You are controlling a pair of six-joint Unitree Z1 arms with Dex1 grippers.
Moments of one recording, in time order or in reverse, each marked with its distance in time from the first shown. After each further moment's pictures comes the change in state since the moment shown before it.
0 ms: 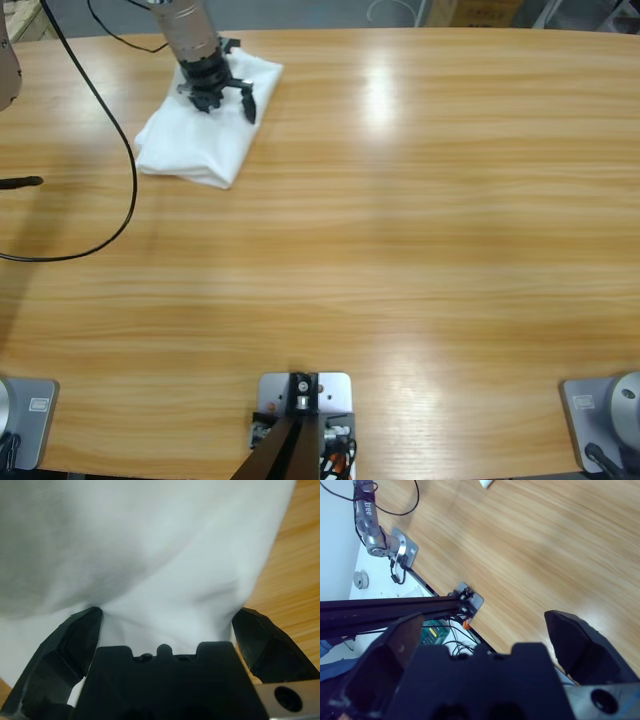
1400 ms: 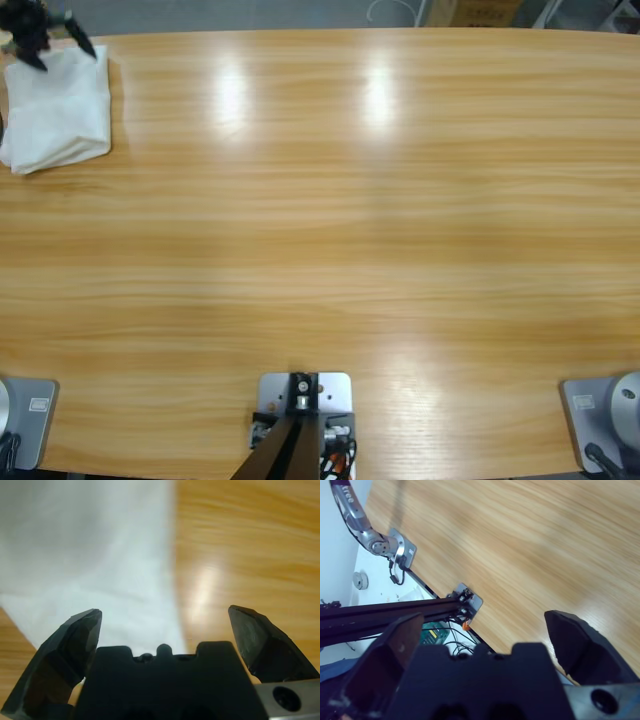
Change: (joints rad) arm 0 0.481 -0.200 0.079 0.004 -0.015 0.040; arm 1 0.001 0.044 -0.017 0.000 0.000 0.000
